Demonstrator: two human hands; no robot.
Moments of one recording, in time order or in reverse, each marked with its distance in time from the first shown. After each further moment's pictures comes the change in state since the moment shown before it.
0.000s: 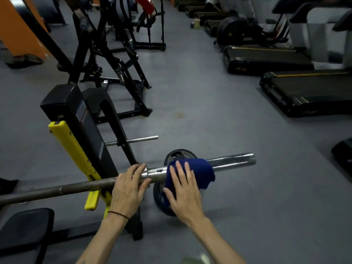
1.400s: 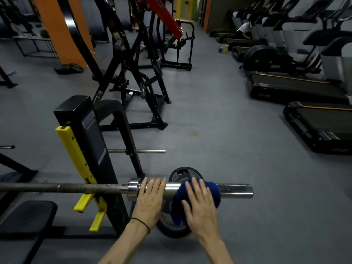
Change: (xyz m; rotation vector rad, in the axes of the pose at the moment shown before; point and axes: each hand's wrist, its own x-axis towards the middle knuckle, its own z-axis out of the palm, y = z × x) left_hand 0.024 0.095 0.049 0.268 -0.171 0.039; right_hand 0.007 0.100 -0.030 -0.037 0.030 -0.071
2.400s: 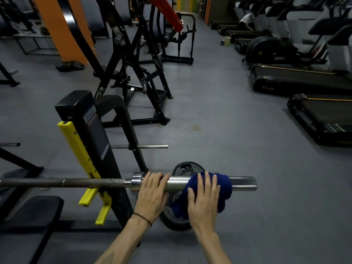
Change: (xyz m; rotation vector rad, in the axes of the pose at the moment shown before) left_hand -0.006 -0.009 0.011 -0.110 0.226 0.026; right_hand 0.004 -0.024 0.007 0.121 0.113 0.325
